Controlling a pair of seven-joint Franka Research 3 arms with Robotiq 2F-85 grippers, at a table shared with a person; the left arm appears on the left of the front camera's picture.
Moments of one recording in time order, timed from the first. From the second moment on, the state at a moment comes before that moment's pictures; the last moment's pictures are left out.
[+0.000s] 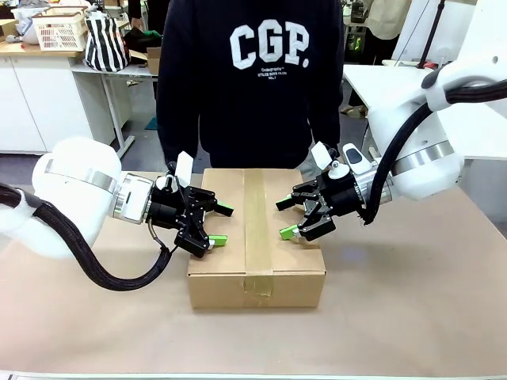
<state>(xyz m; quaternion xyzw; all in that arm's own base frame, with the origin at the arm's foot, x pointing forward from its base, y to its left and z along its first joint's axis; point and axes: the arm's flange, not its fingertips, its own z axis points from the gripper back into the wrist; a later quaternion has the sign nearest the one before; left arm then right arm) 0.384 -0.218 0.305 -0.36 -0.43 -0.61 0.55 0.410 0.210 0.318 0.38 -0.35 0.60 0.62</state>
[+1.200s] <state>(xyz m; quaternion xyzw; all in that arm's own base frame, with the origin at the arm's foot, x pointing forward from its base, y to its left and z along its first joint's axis) 0.382 -0.097 0.363 -0.59 -0.28 -0.31 0.69 0.381 0.098 0.395 0.57 -0.27 0.25 0.73</state>
